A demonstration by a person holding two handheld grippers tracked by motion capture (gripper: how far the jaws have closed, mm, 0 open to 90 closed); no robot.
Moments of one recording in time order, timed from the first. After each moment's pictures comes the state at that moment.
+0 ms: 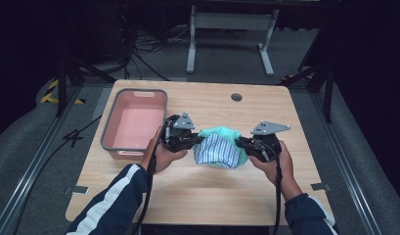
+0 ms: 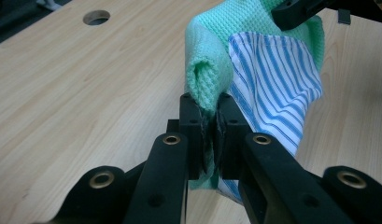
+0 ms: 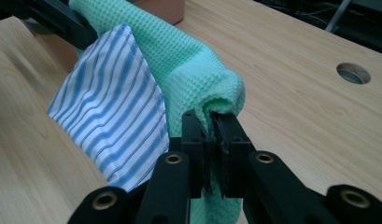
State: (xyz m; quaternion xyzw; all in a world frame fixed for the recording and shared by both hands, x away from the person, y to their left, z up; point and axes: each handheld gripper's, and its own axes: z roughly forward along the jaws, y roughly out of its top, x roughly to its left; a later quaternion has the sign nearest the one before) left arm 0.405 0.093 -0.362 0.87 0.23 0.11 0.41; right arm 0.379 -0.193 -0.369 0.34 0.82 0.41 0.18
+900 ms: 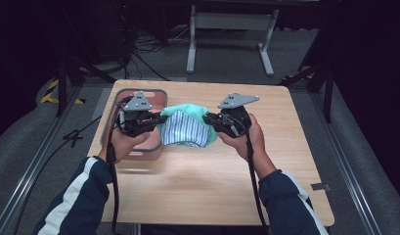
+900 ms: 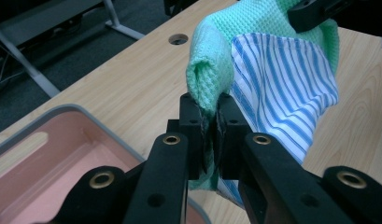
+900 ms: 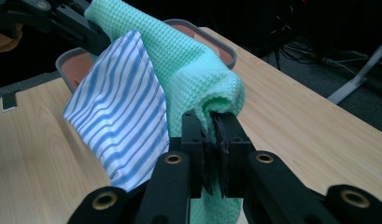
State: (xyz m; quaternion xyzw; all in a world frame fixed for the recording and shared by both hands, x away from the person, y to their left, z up) left arm 0.402 0.186 -0.304 0.84 0.28 0.18 0.43; right arm 0.410 -0.105 -0.306 0.28 0.82 0.46 0.18
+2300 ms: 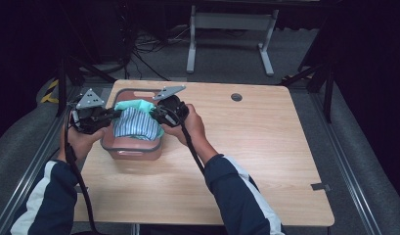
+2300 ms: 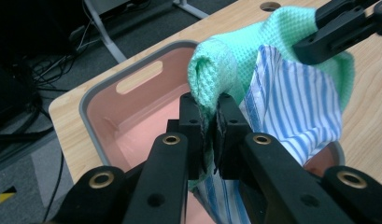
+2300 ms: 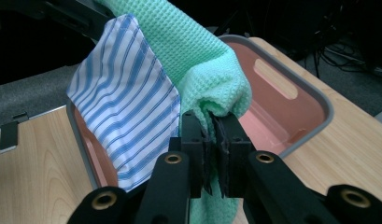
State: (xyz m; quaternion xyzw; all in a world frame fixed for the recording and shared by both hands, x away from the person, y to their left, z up) left arm 0.408 0.297 -0.319 0.81 0.37 0.25 0.38; right arm 0.457 0.046 -0.331 0.24 0.85 0.44 0.14
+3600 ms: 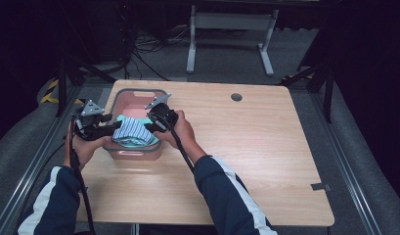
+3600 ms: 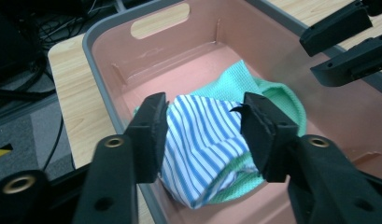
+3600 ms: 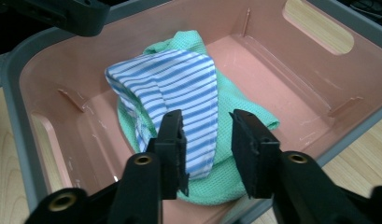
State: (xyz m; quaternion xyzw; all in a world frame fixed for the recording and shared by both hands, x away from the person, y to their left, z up) left arm 0.422 0.312 -0.373 0.79 0.43 0.24 0.36; right arm 0.480 0.074 -0.386 0.26 0.88 0.39 0.11
